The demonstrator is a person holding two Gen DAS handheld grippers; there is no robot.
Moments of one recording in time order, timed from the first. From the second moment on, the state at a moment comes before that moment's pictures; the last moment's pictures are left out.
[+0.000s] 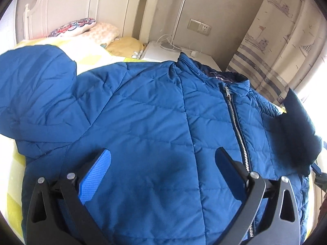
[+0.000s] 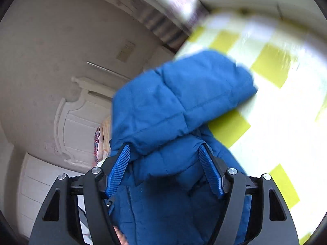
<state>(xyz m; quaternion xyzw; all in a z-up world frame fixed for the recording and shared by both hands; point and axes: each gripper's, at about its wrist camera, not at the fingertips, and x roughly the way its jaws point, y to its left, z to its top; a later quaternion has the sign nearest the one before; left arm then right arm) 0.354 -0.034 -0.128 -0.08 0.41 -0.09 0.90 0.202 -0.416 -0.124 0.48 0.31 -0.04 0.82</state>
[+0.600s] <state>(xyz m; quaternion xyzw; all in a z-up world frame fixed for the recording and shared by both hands) 0.334 -0.011 -0.095 -0.10 0.31 -0.05 0.94 0.320 -0.310 -0.055 0.14 0.23 -0.06 0.96</state>
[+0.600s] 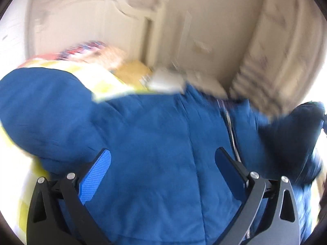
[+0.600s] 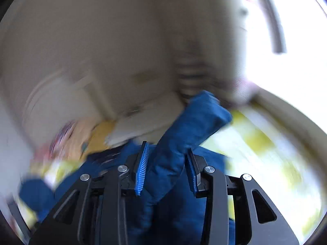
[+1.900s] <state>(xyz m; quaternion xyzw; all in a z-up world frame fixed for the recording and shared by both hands) 0.337 0.007 -0.079 -0.13 0.32 -0.08 0.93 0.244 -0.410 -0.168 0.39 0.27 -0.08 0.88</state>
